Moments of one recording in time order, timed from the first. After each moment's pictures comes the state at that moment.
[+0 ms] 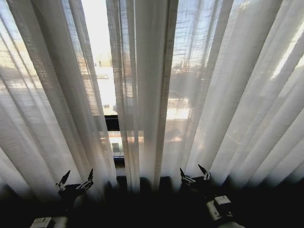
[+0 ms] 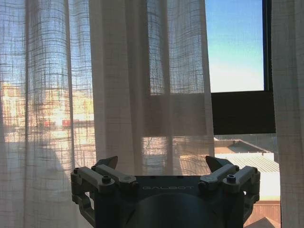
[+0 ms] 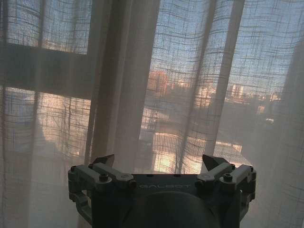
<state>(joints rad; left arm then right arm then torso) 1.89 -1.34 -0.82 -2.37 -0.31 0.00 -0.07 -1.71 1.22 0.55 2.33 0.17 -0.21 0.11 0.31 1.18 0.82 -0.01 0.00</state>
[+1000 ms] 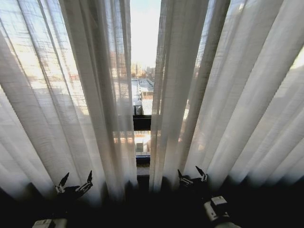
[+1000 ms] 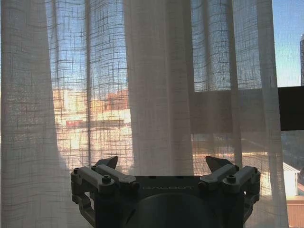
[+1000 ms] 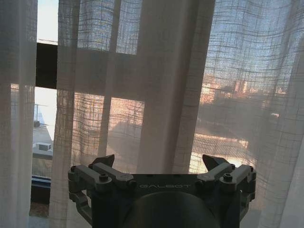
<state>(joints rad) 1.90 -1.36 -0.82 -2.36 -0.30 -0.02 -0.07 -1.70 1.22 0.52 2.30 0.16 -0.20 0.11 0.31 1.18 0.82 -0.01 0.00</state>
